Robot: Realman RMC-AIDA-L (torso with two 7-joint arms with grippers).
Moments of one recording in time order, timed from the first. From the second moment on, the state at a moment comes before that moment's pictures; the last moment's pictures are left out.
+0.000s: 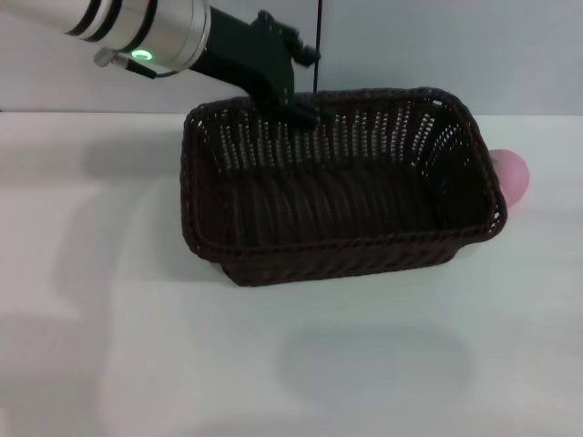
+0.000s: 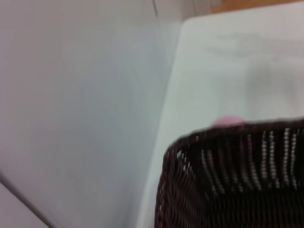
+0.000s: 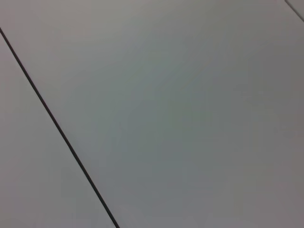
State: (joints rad) left arm -0.83 -2.07 1.17 1.07 2.25 1.31 -1.72; right arm 0.33 2.08 -0.11 -0.04 -0.96 -1.40 0.76
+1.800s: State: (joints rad) left arm -0.37 -2.06 0.99 0.44 0.74 1.53 -0.92; right arm 0.64 1.89 -0.36 -1.01 -2.51 -1.65 2.12
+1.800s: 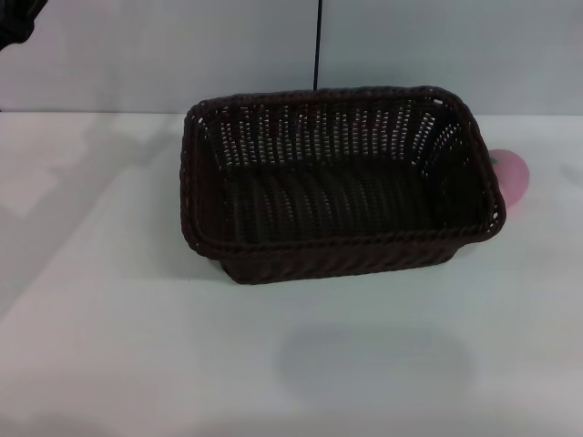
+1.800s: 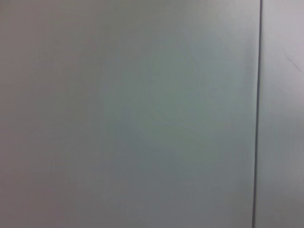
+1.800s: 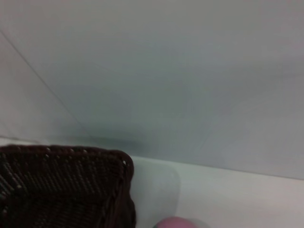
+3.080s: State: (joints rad) left arm -0.36 -2.06 0.99 0.40 0.74 1.56 -0.92; right arm 0.76 1.96 -0.80 -0.77 -2.57 -1.30 2.20
